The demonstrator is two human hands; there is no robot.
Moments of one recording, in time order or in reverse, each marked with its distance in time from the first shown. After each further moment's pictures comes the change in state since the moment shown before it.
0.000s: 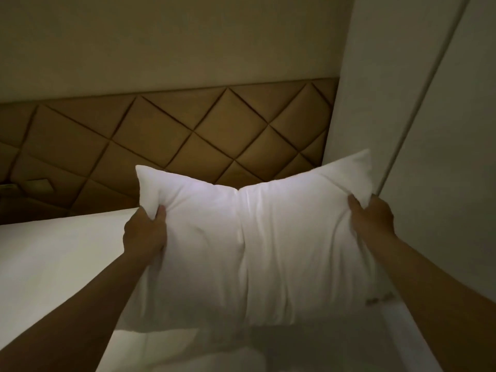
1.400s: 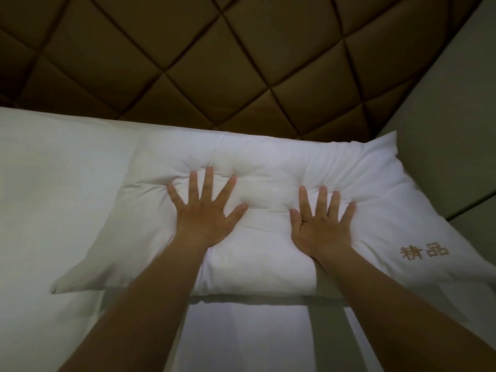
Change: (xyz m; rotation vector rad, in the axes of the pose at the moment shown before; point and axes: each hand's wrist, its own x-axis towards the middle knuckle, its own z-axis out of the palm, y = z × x) left_hand 0.059 -0.159 0.281 0.630 -0.134 0.518; right_hand 0.025 0.114 0.331 -1.152 -0.334 -0.551
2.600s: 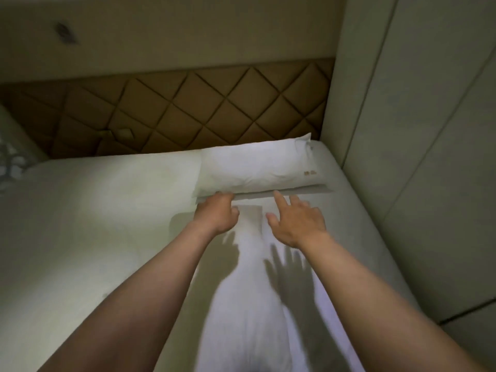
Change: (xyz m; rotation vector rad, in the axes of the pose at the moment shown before) left_hand -0.470 0.093 -0.547 -0.135 -0.298 0.026; right_hand -0.629 0.136 -0.341 0.292 -0.079 -0.184
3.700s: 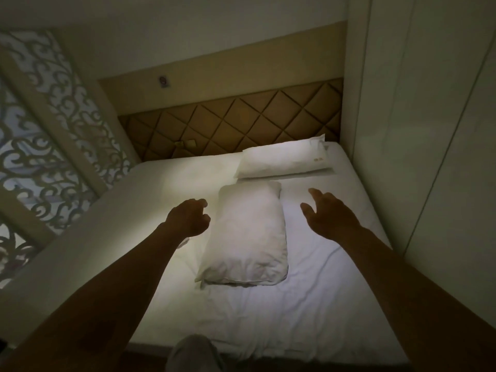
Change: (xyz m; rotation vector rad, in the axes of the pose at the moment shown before) left_hand -0.455 0.033 -0.075 0.235 0.101 -0.208; right_hand -0.411 0.099 -0.018 0.384 0.192 -0.150
